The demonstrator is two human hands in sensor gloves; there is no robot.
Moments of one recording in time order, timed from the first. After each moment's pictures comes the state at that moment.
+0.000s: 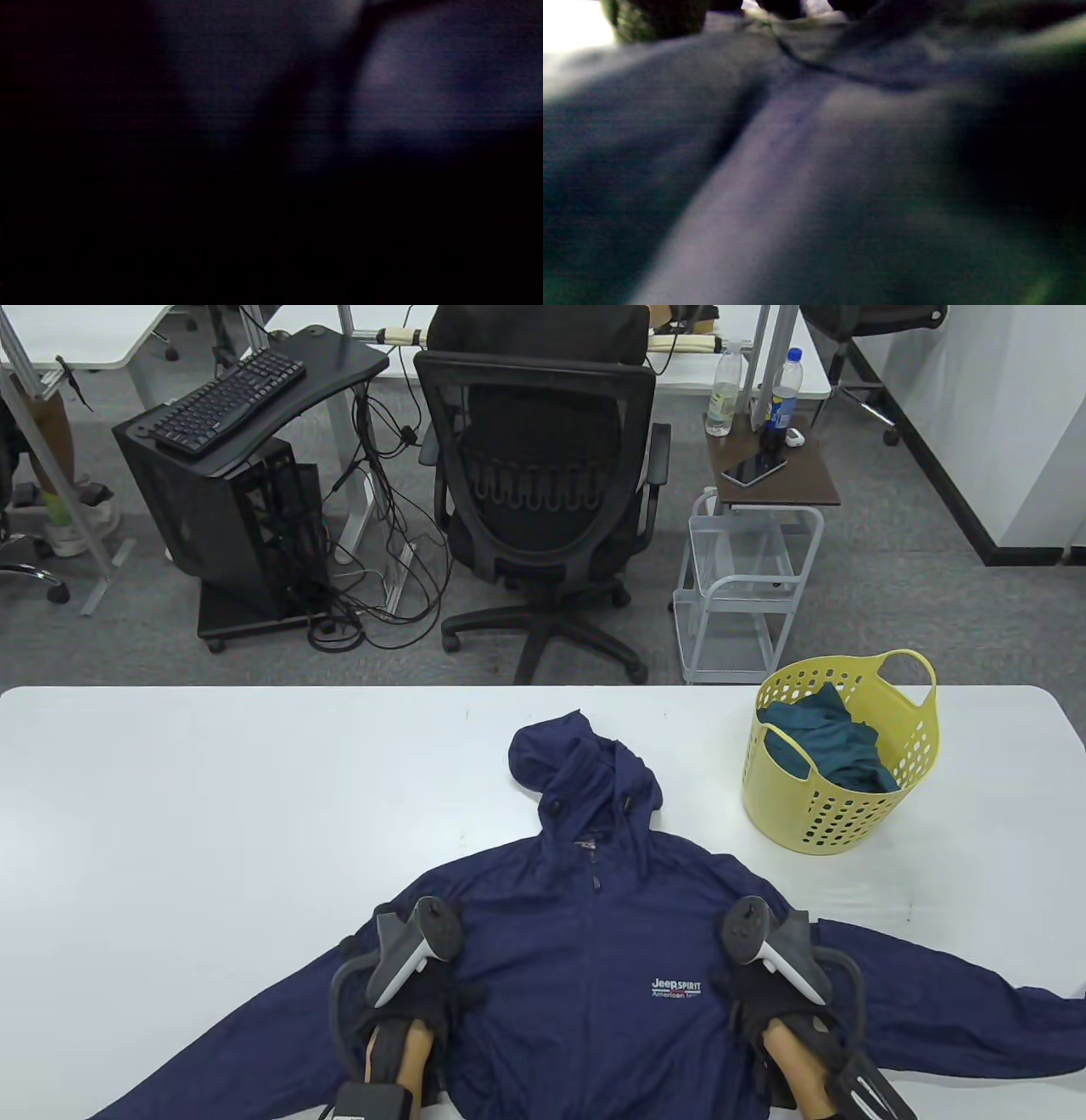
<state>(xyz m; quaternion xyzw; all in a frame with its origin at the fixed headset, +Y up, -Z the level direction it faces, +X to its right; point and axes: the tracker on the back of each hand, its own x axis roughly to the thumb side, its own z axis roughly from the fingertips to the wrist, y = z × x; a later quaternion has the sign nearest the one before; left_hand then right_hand) -0.173 -0.788 -0.336 -0.19 0.10 0.05 0.97 0.218 -0.783 -0.329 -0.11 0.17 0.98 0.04</state>
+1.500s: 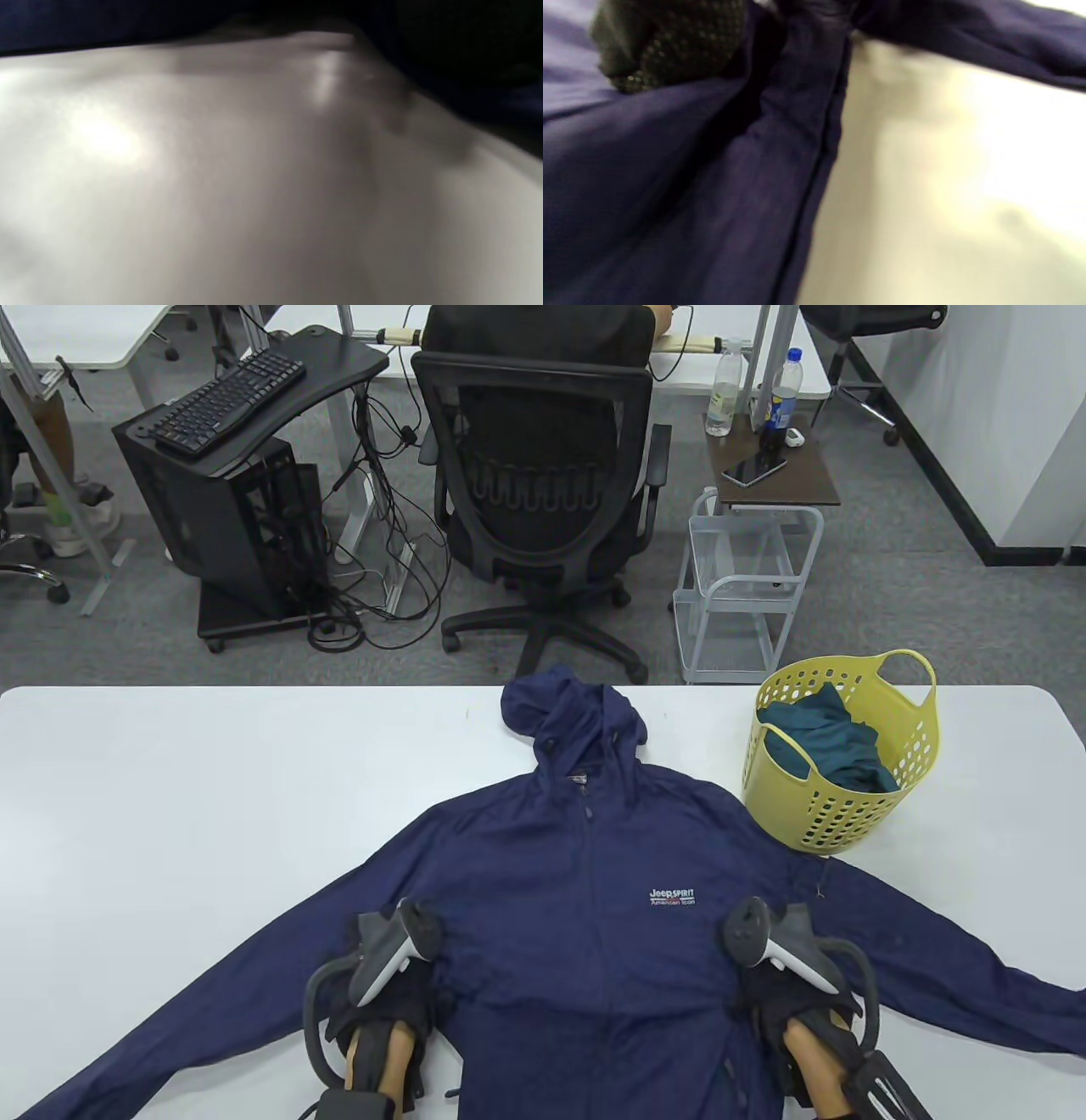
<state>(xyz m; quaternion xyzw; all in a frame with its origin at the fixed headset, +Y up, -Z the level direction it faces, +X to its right) -0.200 -0.781 -0.330 -0.24 0.16 0.04 0.96 0.234 -0.777 -0.330 -0.06 0.18 0.98 0.01</state>
